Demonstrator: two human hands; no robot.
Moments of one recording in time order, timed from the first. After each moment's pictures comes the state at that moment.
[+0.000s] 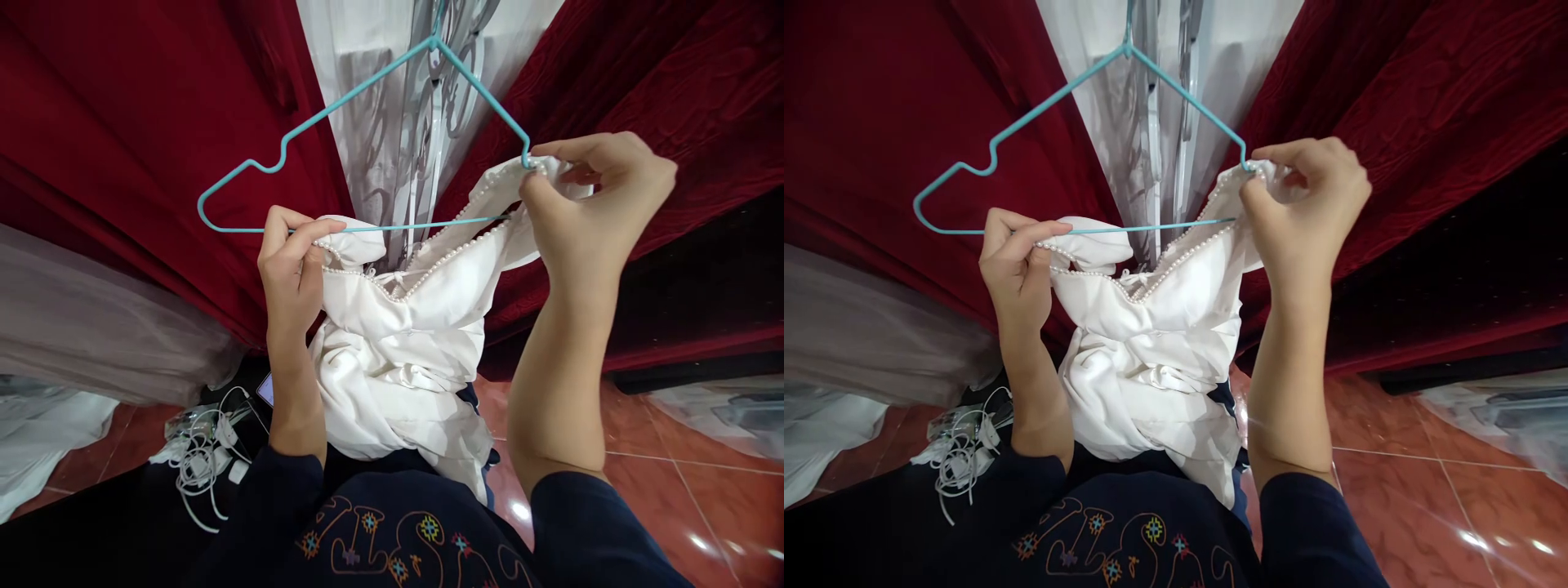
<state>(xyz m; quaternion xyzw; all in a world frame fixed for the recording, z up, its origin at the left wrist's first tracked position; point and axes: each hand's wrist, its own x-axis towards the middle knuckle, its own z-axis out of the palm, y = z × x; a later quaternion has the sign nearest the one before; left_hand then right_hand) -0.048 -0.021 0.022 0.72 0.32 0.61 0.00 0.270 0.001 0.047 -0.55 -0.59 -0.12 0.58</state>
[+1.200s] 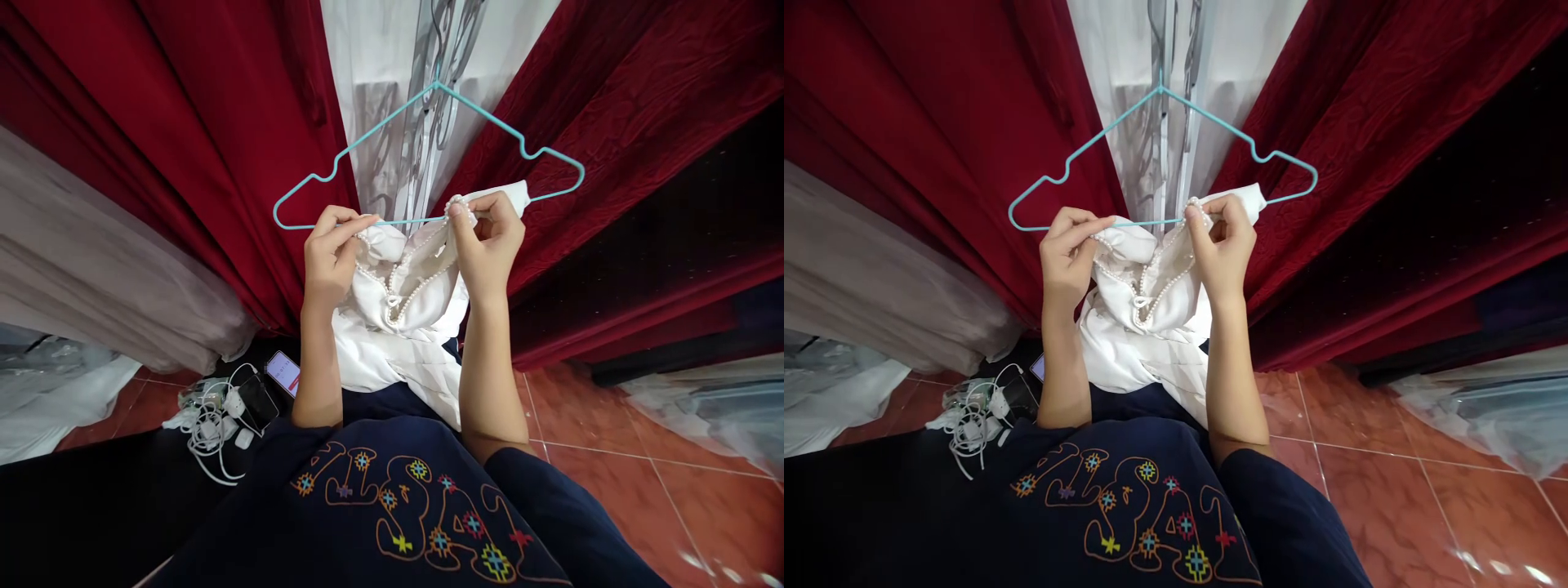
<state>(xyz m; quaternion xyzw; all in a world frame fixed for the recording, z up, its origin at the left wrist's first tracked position) -0.026 -0.052 0.017 0.71 0.28 0.64 0.09 0.209 -0.037 0.006 -0.41 -0.56 0.13 0.71</state>
